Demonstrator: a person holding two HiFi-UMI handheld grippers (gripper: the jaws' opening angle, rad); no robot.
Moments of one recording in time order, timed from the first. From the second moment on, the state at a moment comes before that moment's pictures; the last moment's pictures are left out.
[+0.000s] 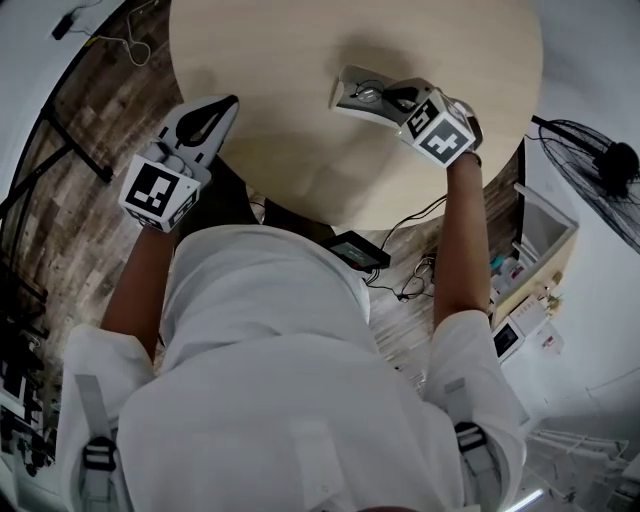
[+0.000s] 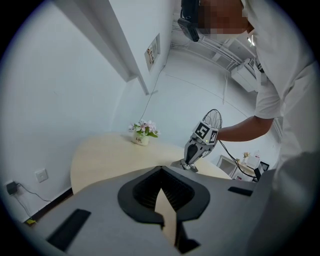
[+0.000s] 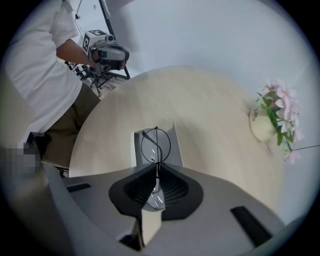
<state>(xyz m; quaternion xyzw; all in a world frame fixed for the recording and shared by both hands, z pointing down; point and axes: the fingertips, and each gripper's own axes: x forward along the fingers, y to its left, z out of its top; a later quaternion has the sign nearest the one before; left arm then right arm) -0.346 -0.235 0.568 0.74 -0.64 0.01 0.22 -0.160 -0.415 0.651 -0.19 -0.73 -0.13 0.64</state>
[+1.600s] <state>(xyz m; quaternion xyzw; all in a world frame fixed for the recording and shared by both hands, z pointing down) -0.113 -0.121 0.281 0.88 -0.48 -0.02 -0.01 0.150 -0.117 0.249 0.39 -0.91 -0.03 -0.12</state>
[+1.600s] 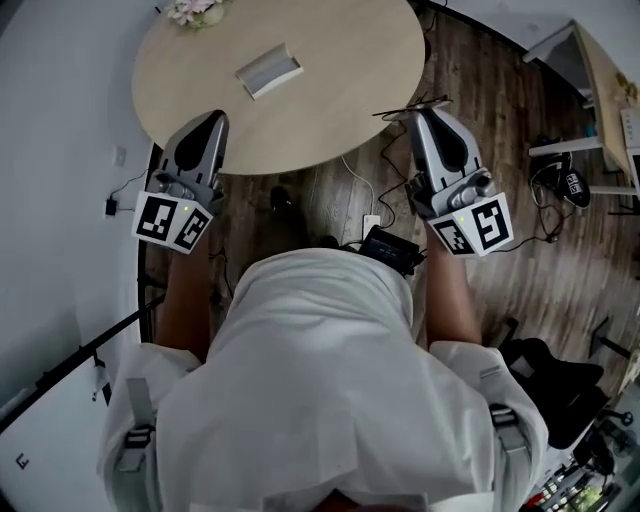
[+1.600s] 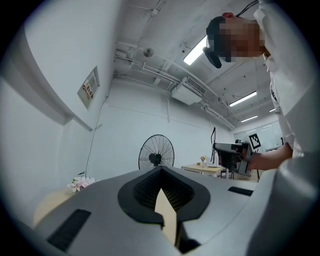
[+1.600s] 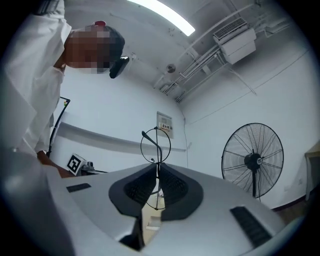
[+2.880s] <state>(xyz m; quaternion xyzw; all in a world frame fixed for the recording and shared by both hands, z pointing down) -0.093 0.120 0.345 0.91 -0.40 0.00 0.06 0.109 0.101 0.351 0.47 -0.88 0.04 -0.03</state>
